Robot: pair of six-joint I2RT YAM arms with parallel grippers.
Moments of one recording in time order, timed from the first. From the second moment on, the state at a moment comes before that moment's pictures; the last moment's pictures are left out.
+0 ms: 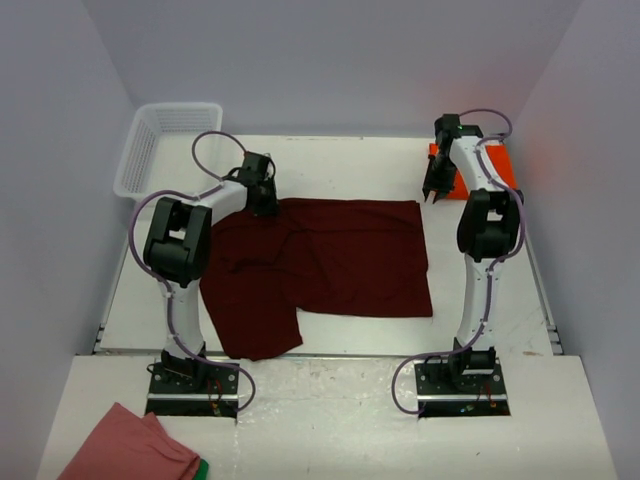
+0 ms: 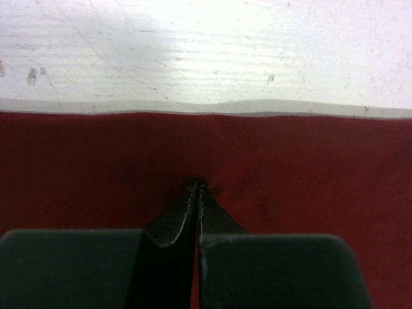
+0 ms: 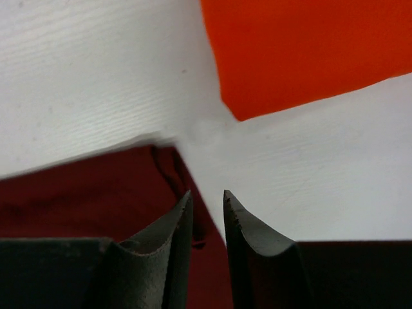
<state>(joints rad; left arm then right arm) -0.28 2.07 1.42 -0.32 0.03 -0.43 0.02 2.37 2.18 -1.15 0.10 0.33</state>
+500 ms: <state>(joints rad) -0.33 2.08 1.44 -0.33 0.05 -0.40 0.04 2.18 1.87 -1.07 -0.12 0.35</state>
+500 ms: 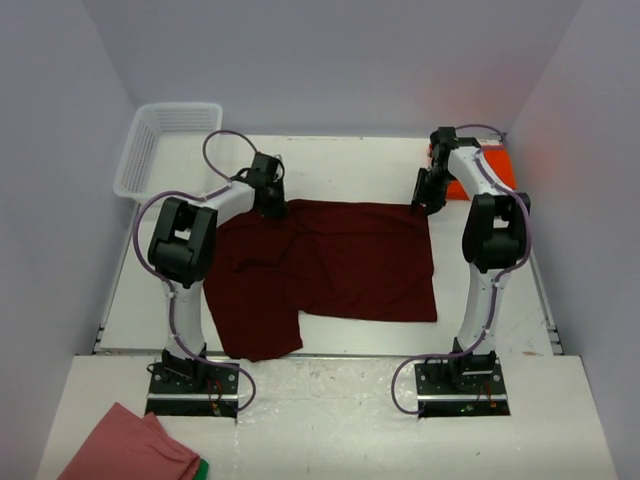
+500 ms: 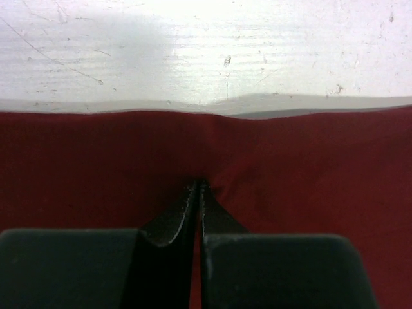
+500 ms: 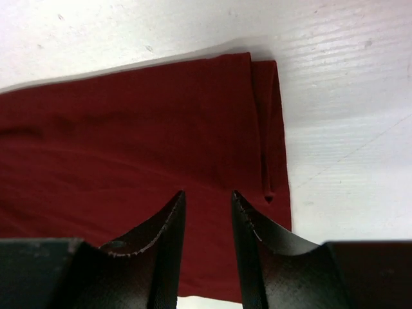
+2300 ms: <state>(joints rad) -0.53 2.02 1.52 -0.46 -0.13 -0.34 0.10 2.19 1.77 -1.10 0.06 0.39</state>
